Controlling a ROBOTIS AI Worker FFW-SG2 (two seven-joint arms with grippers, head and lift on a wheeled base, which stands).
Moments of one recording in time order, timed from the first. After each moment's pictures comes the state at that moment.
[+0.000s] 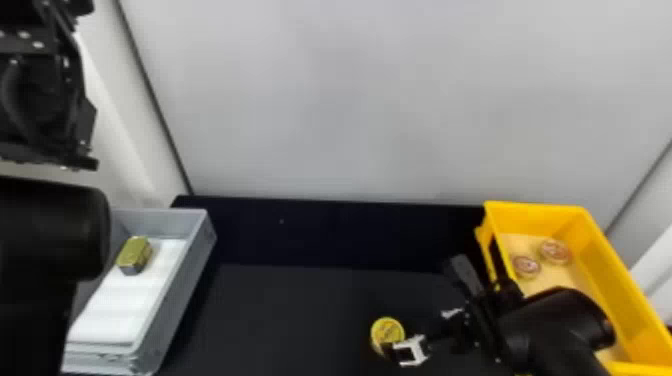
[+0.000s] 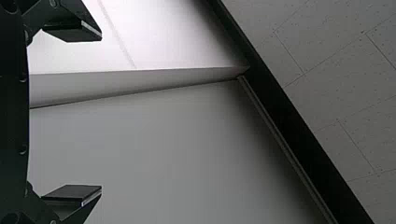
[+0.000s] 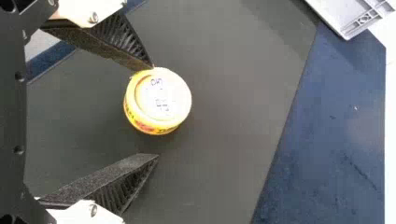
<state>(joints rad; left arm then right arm) -0.28 0.28 0.00 -2.19 -0.29 0.10 0.31 -0.35 -0.12 0.19 -0.98 0.27 0.72 0.86</state>
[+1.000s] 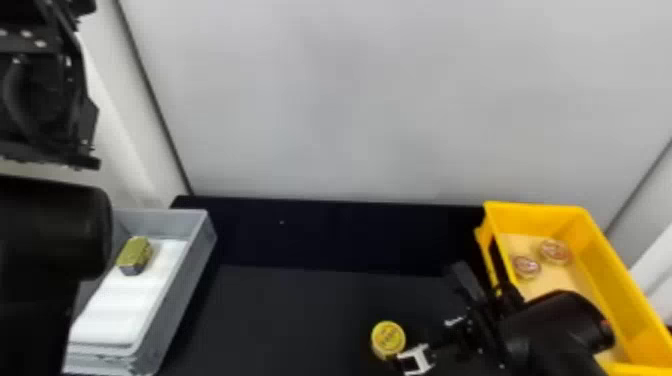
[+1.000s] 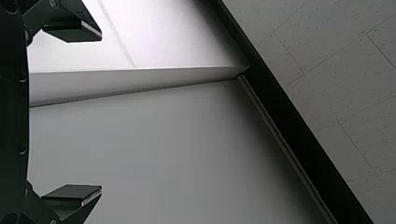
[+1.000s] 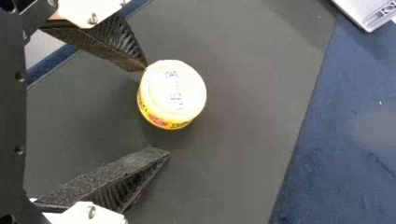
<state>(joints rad) -0.28 0.27 0.00 -2.19 -0.29 0.10 0.31 -0.35 -0.11 0.20 -0.97 0.30 0.76 0.89</state>
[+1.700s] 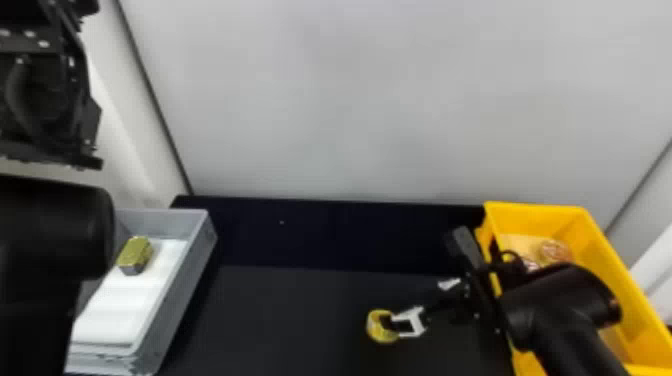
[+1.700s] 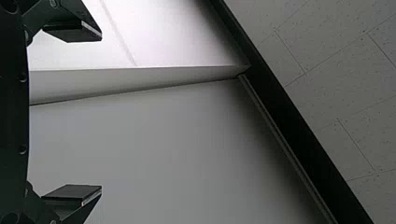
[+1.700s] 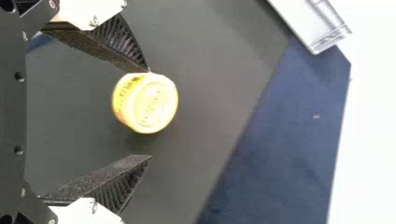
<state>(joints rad) -0.28 0.27 -0.01 -2.19 -0.29 0.10 0.31 -0.37 -0.11 0.17 -1.10 0.31 0.72 0.92</state>
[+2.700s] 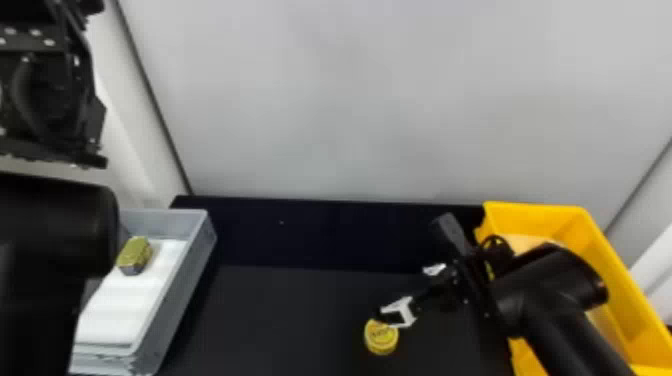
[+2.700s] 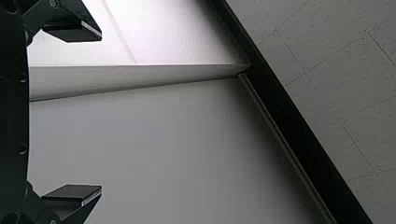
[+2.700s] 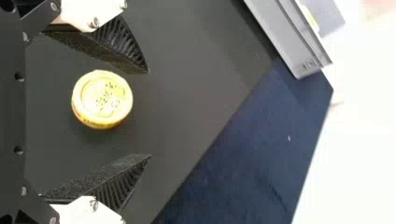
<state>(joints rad) -0.29 0.27 -0.02 -2.18 -0.29 0.10 0.31 -0.42 -0.12 0.26 -1.07 0.29 0.67 0.95</state>
